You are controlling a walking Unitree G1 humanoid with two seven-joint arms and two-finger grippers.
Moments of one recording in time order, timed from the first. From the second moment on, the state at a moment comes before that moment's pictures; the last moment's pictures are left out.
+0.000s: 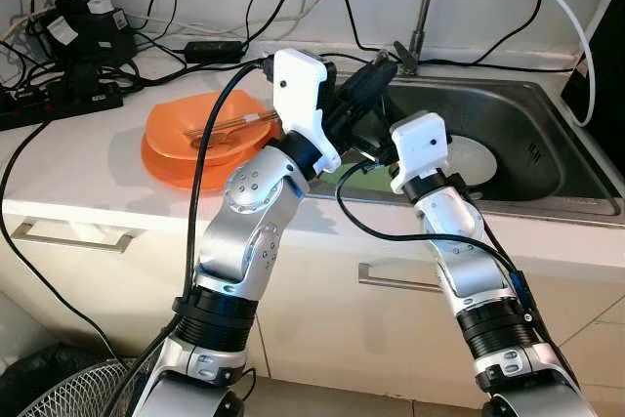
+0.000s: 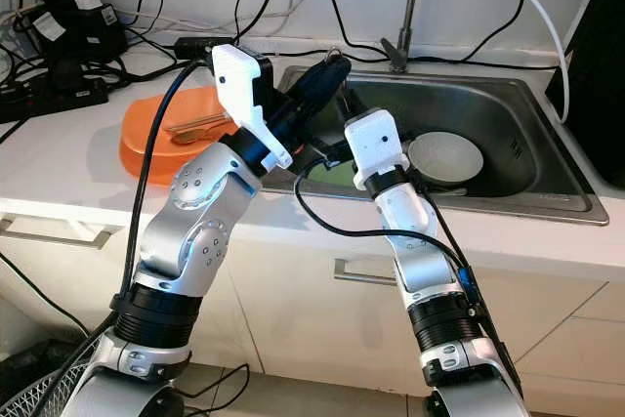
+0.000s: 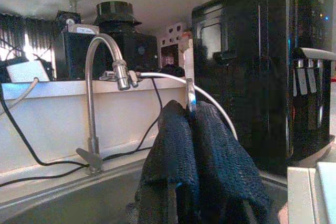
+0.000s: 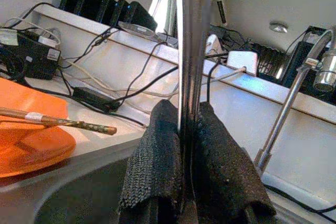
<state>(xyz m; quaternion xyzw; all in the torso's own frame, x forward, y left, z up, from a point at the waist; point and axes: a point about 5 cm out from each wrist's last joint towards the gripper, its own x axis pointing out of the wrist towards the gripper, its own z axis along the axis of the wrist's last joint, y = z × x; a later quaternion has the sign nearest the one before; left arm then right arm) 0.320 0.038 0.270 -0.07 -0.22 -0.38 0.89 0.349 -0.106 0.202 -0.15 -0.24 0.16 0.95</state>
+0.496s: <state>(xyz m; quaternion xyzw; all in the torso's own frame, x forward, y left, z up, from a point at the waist) 0.324 0.039 0.265 -0.06 -0.21 -0.37 0.90 0.351 -0.110 0.199 -0.14 -0.23 0.15 0.95</state>
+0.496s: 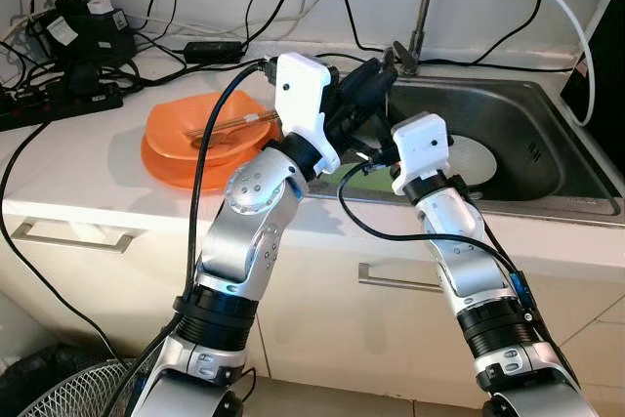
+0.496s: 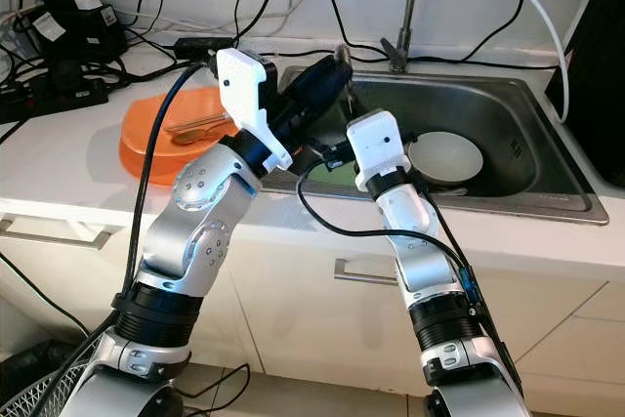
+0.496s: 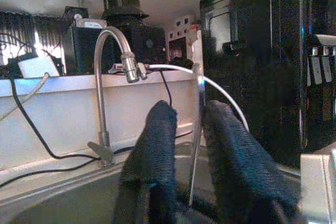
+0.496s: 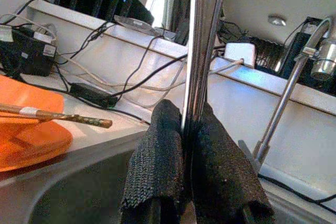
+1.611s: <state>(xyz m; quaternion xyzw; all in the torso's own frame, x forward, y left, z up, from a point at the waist) 0.316 0.097 0.174 0.07 0.02 -0.27 0.96 0.384 -0.161 0.183 -0.08 -0.13 0.00 0.99</state>
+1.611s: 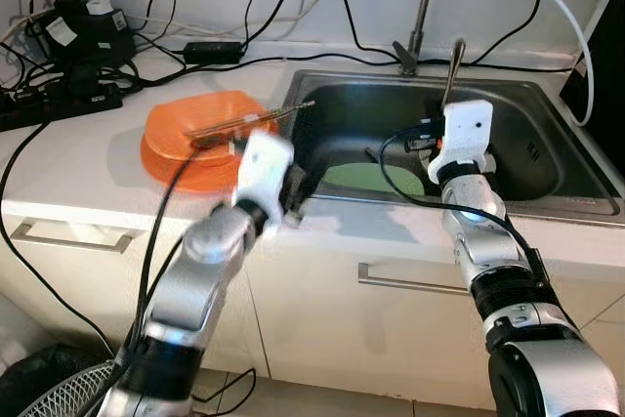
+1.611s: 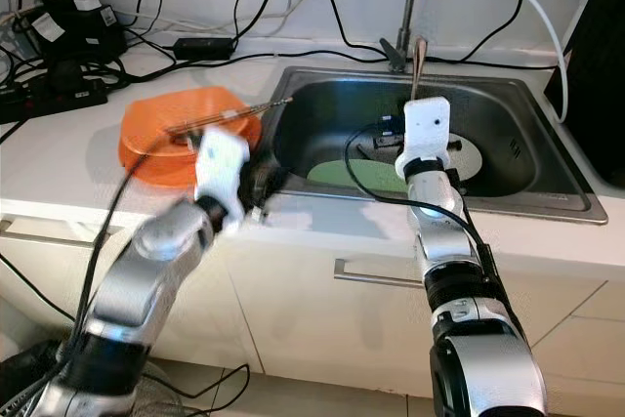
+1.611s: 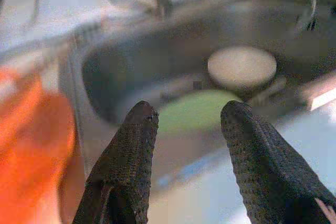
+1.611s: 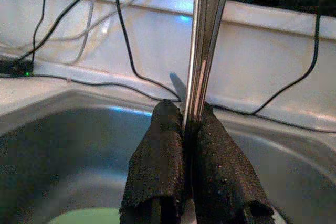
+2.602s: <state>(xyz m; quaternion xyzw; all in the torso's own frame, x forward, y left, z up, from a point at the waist) 0.296 0.087 0.162 0.08 0.07 -0.30 0.95 0.394 -0.152 0.170 -0.07 -0.09 0.01 0.99</state>
